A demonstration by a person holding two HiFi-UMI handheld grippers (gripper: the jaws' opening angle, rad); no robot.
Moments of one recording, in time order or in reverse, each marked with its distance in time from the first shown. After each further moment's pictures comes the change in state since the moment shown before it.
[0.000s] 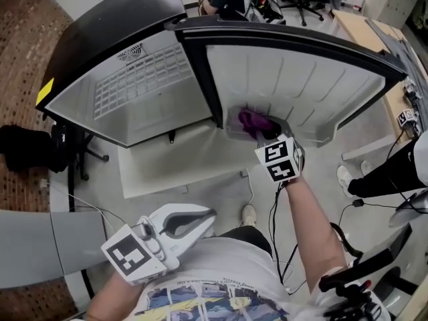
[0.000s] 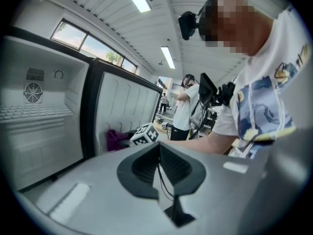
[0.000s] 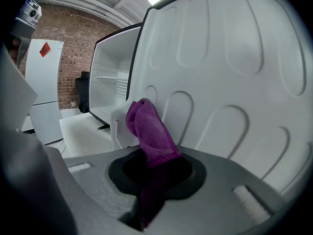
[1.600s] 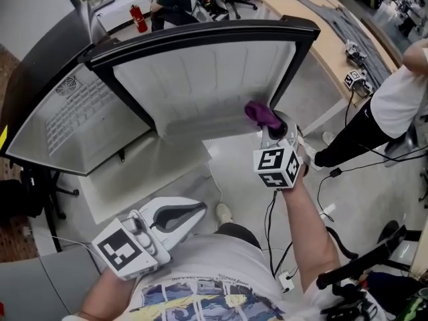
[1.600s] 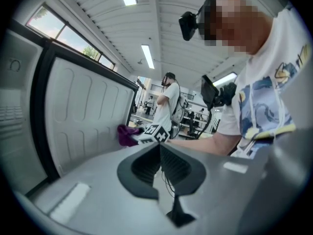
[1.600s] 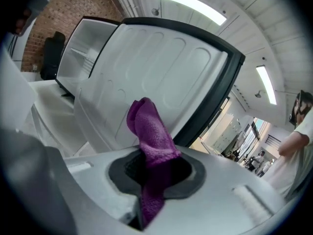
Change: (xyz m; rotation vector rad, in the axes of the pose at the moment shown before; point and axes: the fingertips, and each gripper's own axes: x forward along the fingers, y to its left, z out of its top) left arm 0.072 -0.049 0.017 0.091 0.007 -0.271; right arm -0.167 -0.136 -0.057 -0.118 0.149 -0.537
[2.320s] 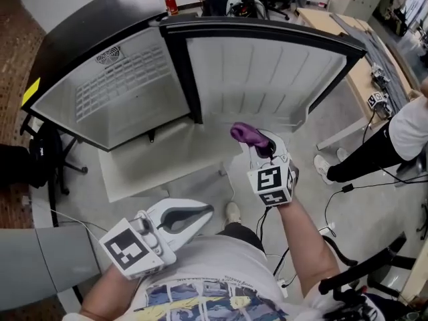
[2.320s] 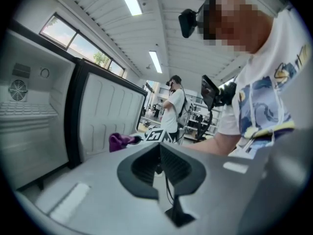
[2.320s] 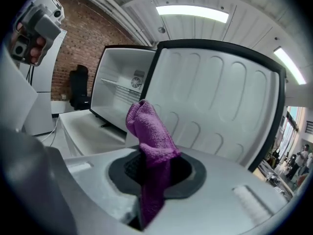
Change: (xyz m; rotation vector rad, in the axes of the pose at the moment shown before) left arm -0.079 -0.006 -0.025 -0.034 -0.052 0.096; right arm -0.034 0.150 0.073 0.074 -0.175 0.326
